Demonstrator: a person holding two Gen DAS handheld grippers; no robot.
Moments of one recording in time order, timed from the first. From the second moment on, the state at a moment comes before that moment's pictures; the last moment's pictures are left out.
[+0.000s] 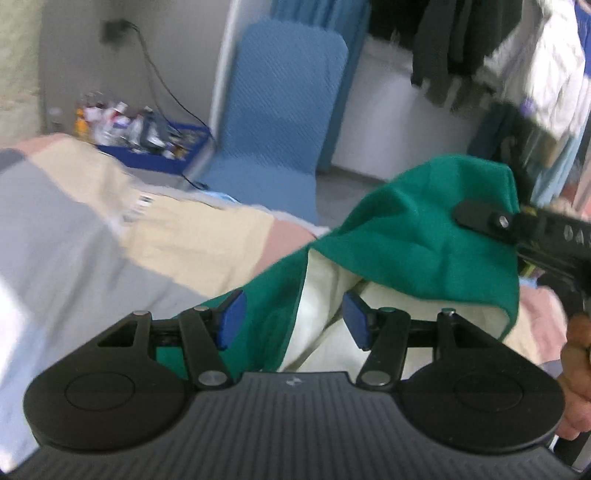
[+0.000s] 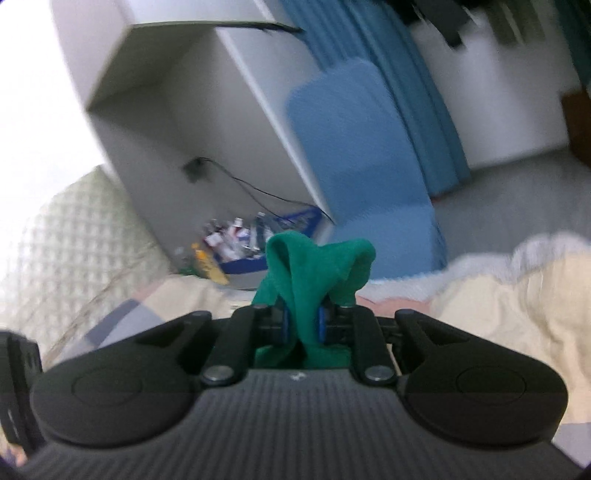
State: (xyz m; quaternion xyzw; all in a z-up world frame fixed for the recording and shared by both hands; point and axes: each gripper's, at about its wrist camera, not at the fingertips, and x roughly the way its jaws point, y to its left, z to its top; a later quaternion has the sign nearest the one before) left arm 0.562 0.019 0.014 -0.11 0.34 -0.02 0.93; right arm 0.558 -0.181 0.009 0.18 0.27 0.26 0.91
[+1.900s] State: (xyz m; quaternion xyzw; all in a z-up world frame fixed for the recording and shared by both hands) left arm 0.154 0.027 -0.106 -0.21 0.35 -0.09 0.91; right arm 0.094 -0.107 -0.039 -0.12 0.29 0.38 0.87
